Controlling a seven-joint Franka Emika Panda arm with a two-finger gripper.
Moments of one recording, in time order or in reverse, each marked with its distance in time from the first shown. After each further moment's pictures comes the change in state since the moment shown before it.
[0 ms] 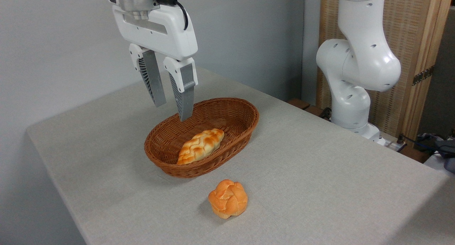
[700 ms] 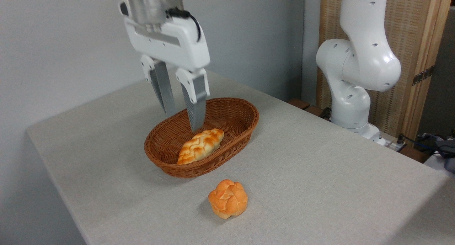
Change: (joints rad) arm 0.003 -0.074 0.015 -0.170 0.036 0.112 0.008
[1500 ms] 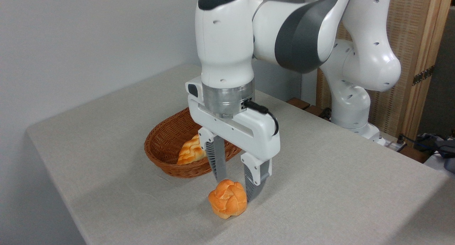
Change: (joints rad) arm -0.006 -0.060 0.241 -0.391 -0.058 0.343 0.245
